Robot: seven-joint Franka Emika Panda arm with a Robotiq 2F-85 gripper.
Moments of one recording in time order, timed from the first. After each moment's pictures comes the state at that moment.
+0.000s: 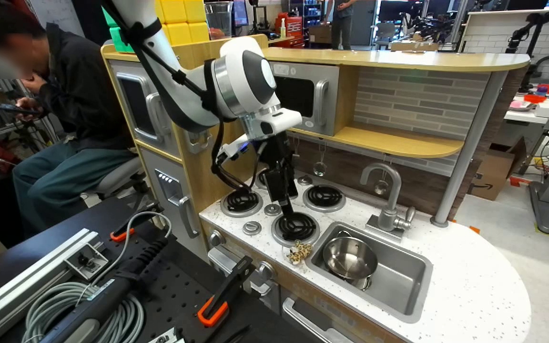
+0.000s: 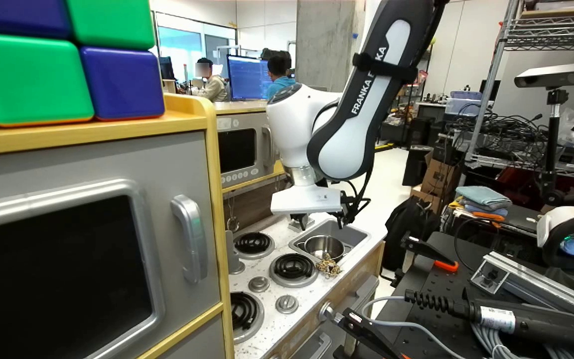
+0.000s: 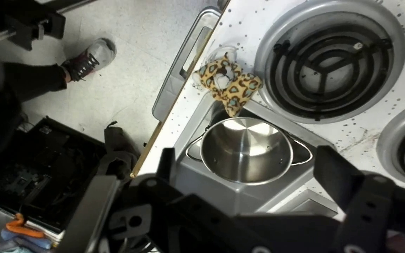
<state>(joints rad) 0.14 0.64 -0.18 -2.07 -0.62 2.60 1.61</state>
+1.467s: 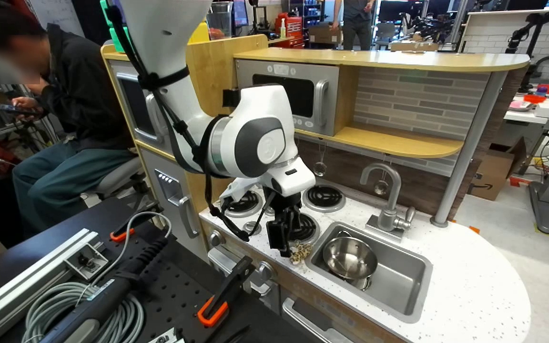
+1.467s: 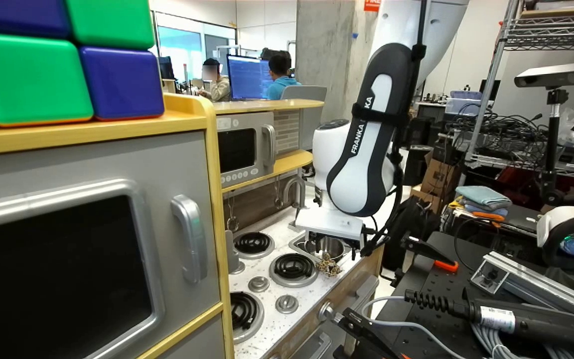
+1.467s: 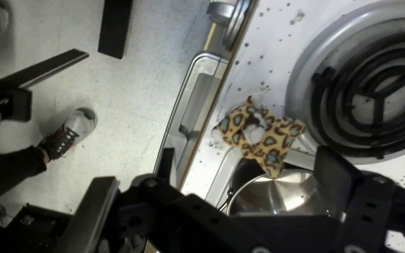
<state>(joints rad) 0.09 0.78 -0.22 -2.17 -0.20 2.95 1.34</state>
